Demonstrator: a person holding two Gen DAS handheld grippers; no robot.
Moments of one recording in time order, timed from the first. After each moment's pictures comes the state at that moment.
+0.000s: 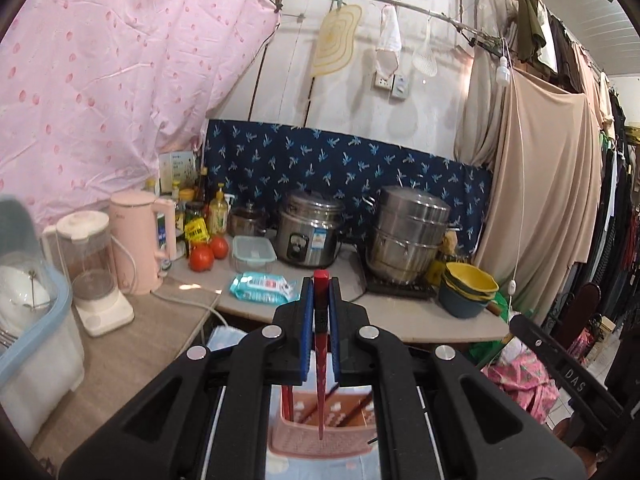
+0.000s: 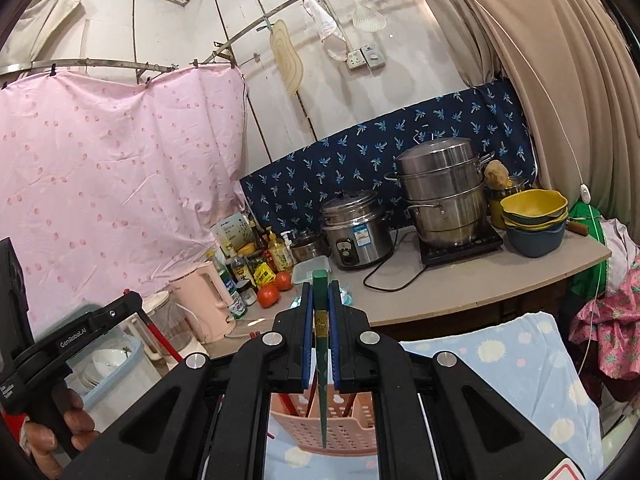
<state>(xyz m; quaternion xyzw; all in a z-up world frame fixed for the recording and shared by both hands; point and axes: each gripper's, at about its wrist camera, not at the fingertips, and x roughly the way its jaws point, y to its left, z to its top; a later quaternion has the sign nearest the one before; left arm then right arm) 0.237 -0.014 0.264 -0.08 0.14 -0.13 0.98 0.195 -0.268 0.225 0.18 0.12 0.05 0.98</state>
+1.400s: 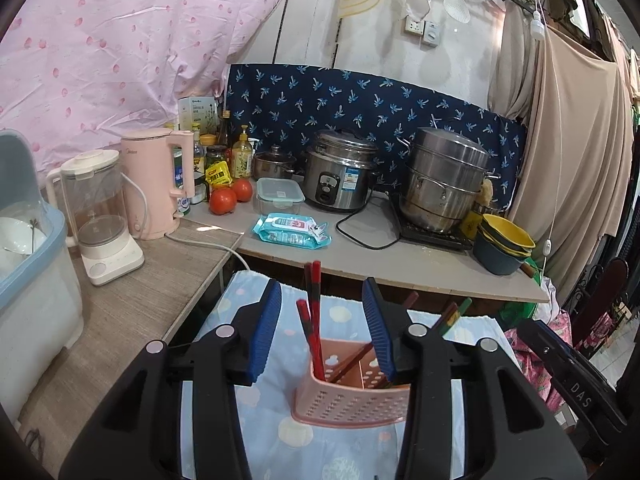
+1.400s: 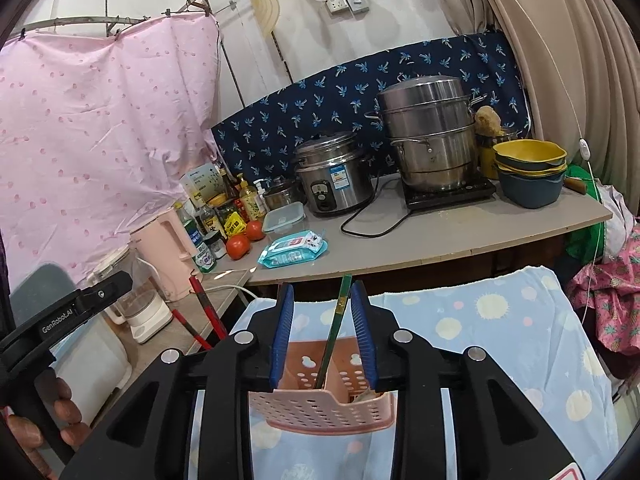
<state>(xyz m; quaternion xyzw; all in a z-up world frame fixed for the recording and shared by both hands) 0.265 -0.012 0.178 -0.07 0.23 -0.09 0.97 0.230 -0.255 0.144 0.17 0.20 0.02 0.96</state>
